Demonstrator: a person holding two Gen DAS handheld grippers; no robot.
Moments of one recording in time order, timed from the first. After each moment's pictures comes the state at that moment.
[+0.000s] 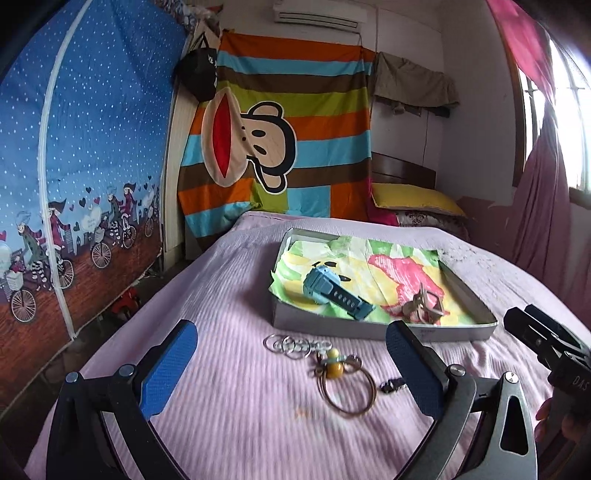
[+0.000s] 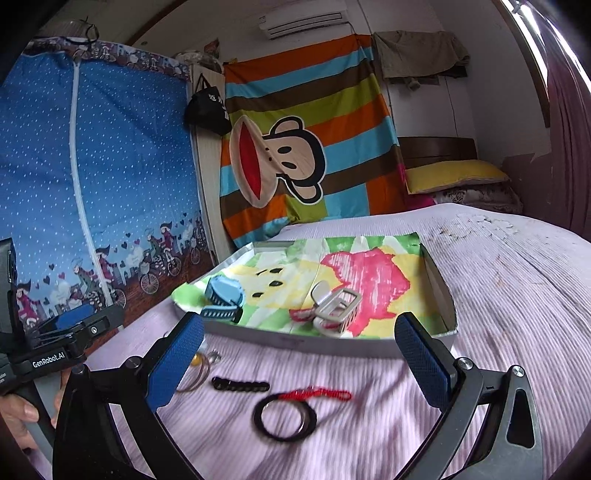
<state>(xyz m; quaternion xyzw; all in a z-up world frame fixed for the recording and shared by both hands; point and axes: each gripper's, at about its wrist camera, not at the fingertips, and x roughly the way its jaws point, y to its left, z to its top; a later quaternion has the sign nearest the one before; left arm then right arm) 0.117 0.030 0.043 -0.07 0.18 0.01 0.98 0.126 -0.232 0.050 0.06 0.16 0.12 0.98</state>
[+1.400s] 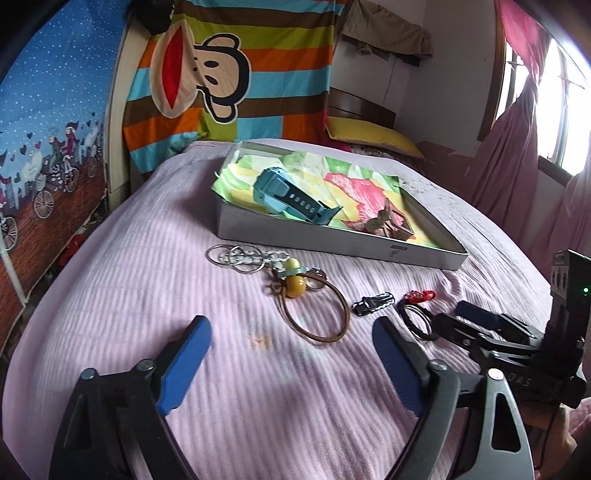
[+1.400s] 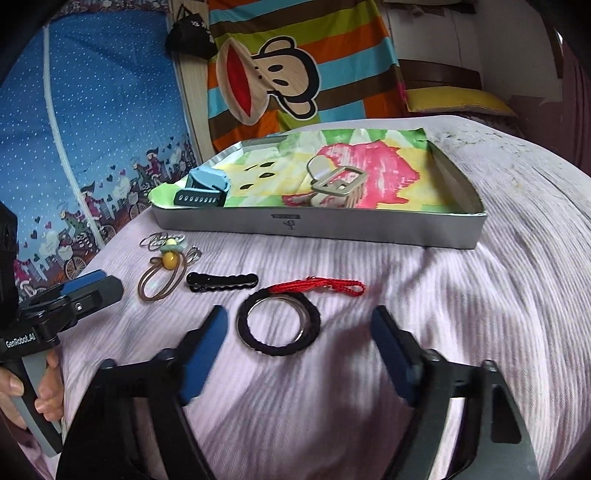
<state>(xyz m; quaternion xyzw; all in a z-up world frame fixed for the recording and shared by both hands) 0.140 0.025 -0.004 -0.09 0.31 -0.11 0.94 0.150 -0.215 -0.015 0.05 0.33 0.12 0.94</state>
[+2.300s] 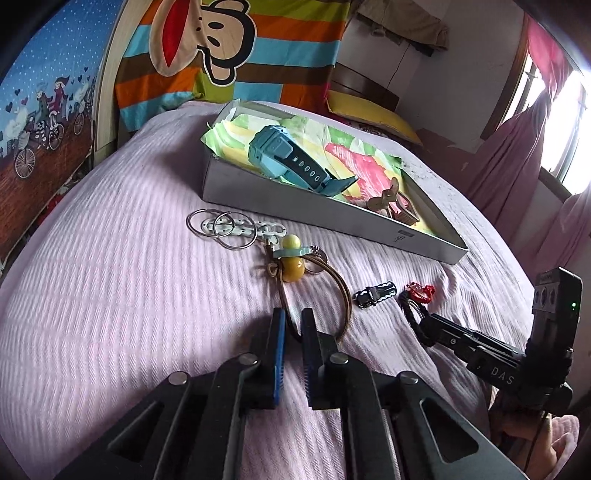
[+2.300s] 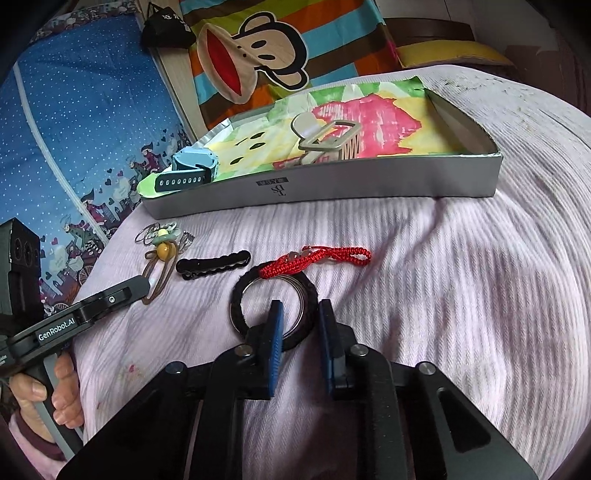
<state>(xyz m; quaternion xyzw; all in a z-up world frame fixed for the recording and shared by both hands) 0.169 0.025 -0.024 -0.13 0.37 -0.14 0.91 0.166 -0.224 -0.038 0.11 0.39 0.13 0.90</state>
